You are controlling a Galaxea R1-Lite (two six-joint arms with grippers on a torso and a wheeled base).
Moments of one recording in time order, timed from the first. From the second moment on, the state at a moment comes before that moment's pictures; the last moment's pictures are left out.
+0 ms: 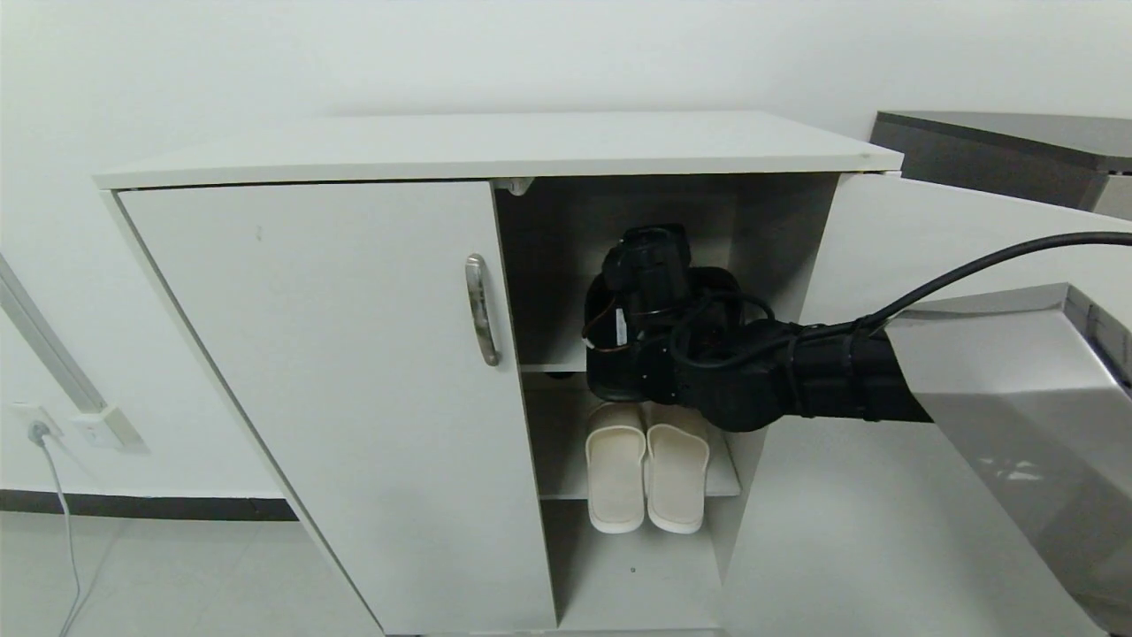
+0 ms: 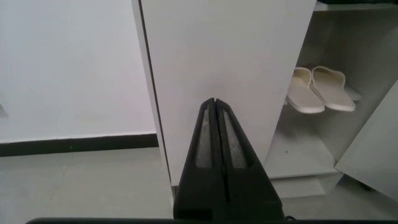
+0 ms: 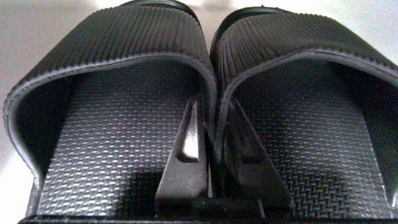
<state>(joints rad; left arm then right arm) 0.00 0.00 0.00 0.00 -0.02 0.01 0.77 2.27 -1.83 -0.20 -0.84 0.17</state>
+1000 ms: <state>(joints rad) 0.00 0.00 0.00 0.00 -0.02 0.01 0.72 2.34 -1.98 -0.10 -0.81 0.19</state>
